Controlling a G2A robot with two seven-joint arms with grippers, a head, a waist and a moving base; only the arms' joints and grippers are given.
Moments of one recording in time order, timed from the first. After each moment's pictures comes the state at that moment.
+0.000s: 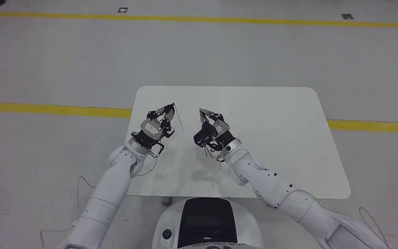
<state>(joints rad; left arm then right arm) 1.31 -1.22 -1.23 -1.30 -1.57 0.34 -0.88 -1.09 -1.18 0.59 -1.42 -1.57 0.34 -0.23</state>
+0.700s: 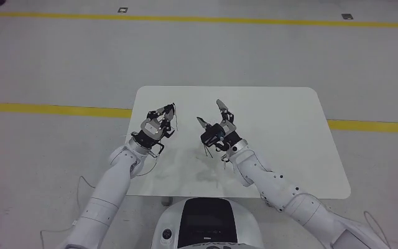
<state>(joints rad) 1.31 -1.22 -1.23 -1.30 -1.57 0.34 -0.88 -1.13 -1.15 0.64 -1.47 -1.57 0.34 -0.25</state>
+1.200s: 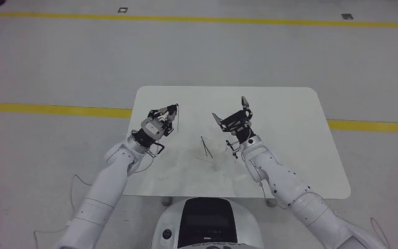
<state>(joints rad) 1.31 -1.17 -1.23 -1.40 -1.50 0.34 -0.85 -1.20 -1.15 0.81 -1.45 -1.32 0.25 -0.27</state>
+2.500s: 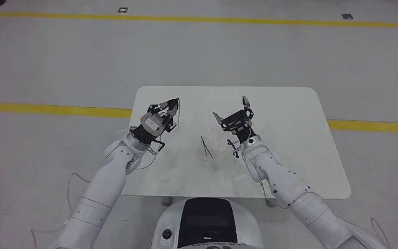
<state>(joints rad) 1.31 -1.16 -1.21 -1.49 -1.57 0.34 -0.81 -1.20 -1.15 0.81 -1.45 -1.33 0.25 -0.27</state>
